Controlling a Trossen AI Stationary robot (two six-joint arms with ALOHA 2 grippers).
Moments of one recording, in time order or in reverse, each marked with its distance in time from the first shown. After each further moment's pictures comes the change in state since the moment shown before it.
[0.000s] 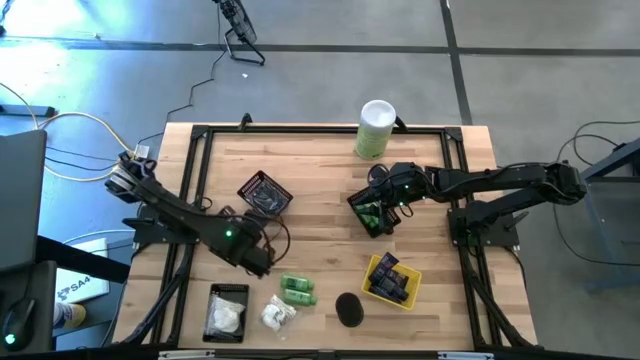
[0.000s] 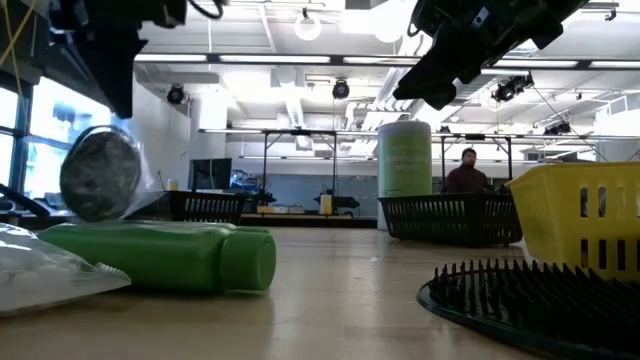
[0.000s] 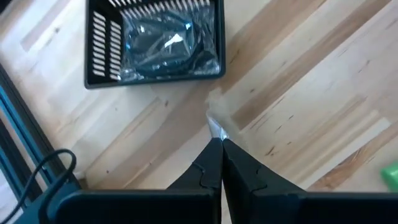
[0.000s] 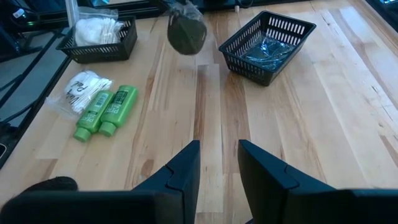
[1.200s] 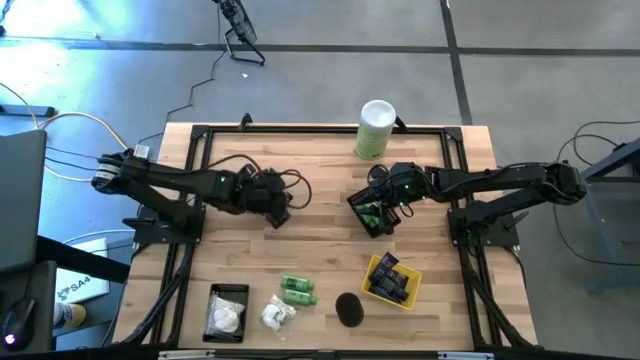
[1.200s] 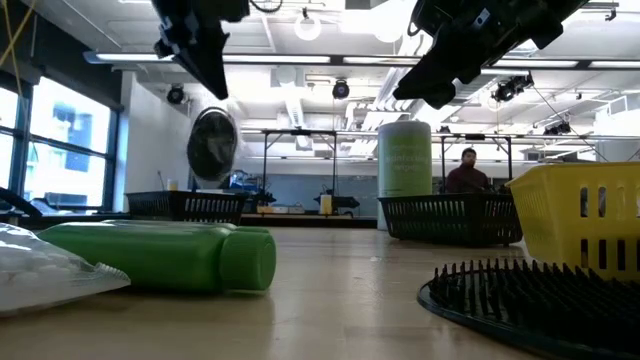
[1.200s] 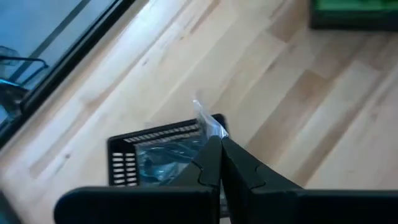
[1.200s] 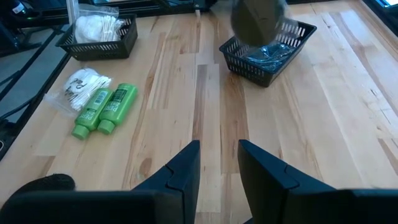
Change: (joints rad) left arm 0.363 -0.156 0.002 0.323 -0.083 0.651; right arm 0.000 0.000 0.000 0.000 0.000 -0.021
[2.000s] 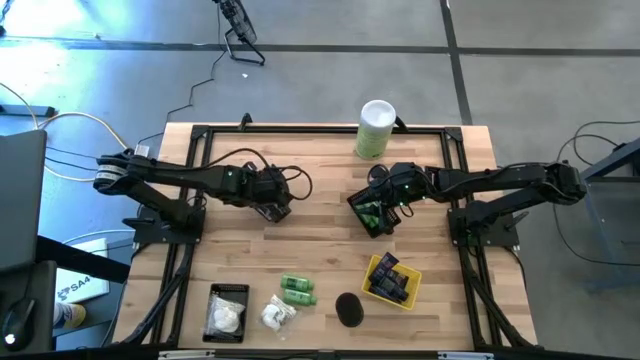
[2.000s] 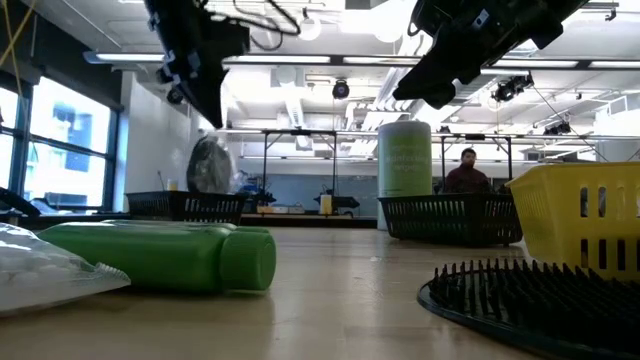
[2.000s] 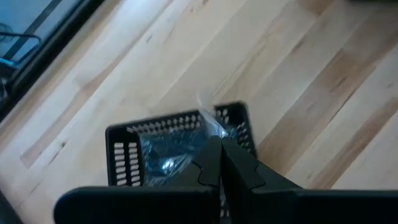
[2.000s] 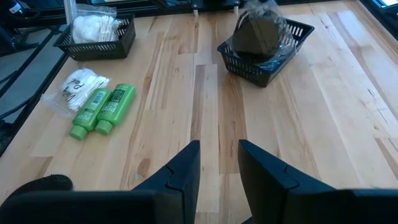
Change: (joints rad) left arm 0.102 0.010 -0.090 0.069 0.077 0.052; right arm 0.000 0.000 0.000 0.000 0.008 0.000
